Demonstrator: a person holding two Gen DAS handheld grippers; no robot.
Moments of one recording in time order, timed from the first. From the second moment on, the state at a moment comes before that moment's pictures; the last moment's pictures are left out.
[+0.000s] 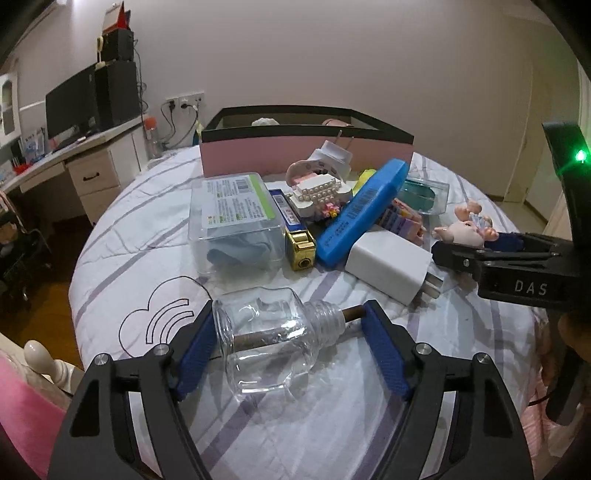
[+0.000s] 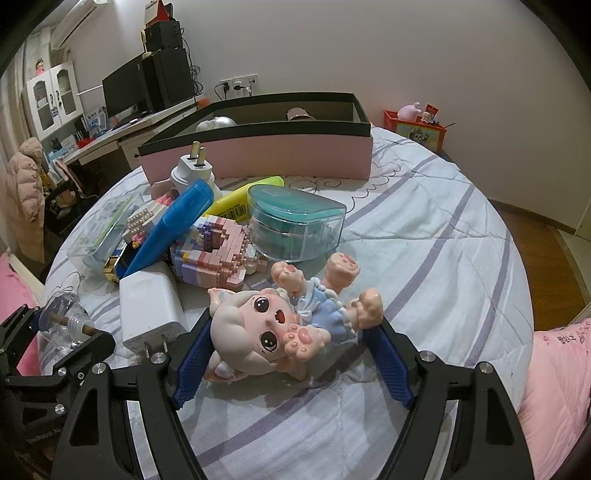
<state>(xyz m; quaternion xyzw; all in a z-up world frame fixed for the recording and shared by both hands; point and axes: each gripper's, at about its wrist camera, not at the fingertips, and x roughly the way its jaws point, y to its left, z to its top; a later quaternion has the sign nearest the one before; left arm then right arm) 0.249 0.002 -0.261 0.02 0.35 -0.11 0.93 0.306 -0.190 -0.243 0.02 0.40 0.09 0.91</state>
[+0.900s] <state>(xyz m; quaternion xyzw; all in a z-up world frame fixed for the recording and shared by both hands) 0.234 -0.005 -0.154 0.02 0.20 -0.07 0.98 0.245 -0.181 -0.142 0.03 0.21 0.08 0.97</state>
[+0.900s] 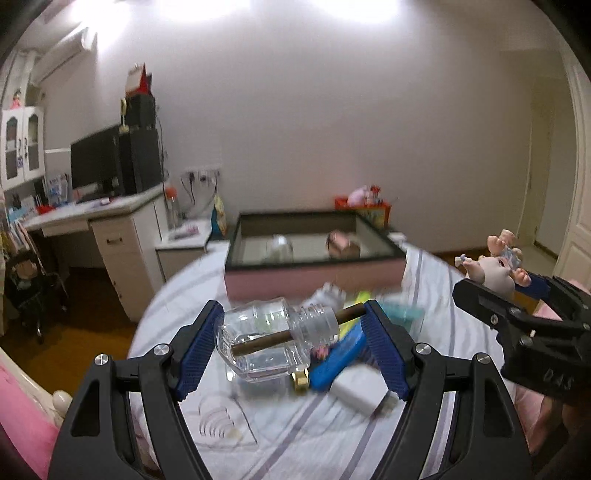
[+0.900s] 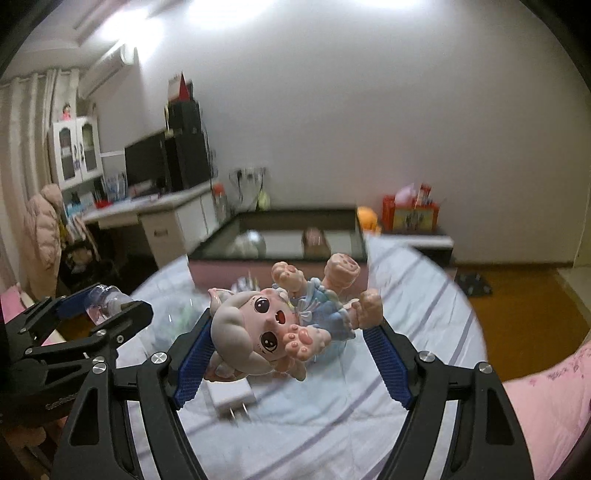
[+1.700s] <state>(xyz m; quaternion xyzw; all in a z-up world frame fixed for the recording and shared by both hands) 0.225 -0.003 -0.078 0.04 0.09 -0.05 0.99 0.238 -0.163 -0.073 0.01 0.10 0.07 0.99</state>
